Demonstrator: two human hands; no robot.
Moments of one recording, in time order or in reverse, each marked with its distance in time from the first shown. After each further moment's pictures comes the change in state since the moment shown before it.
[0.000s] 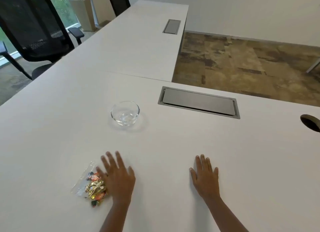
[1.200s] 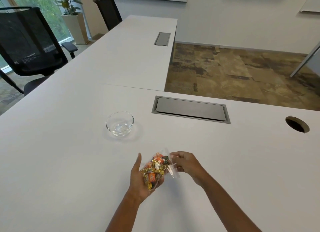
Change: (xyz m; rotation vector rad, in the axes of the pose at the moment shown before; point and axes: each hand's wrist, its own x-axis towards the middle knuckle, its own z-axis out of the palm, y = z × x) left_hand 0.003 0.063 -0.035 -1.900 -1.117 -0.532; right_hand 0.027 -0.049 -0.073 1.163 -0.379 0.097
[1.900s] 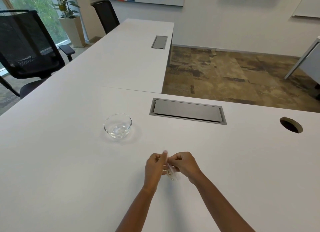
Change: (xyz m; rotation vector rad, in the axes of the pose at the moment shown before) left_hand 0.017 -0.017 0.046 0.809 0.385 0.442; right_hand -0.010 -0.011 0.007 -0.130 0.136 -0.077
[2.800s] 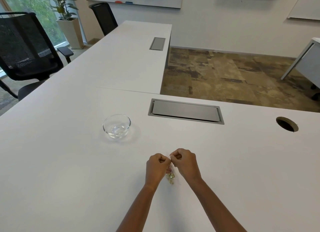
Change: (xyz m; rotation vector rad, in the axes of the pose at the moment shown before) left_hand -0.008 0.009 0.003 0.262 -0.043 0.120; right_hand -0.011 -0.002 0.005 -0.280 0.286 -0.171
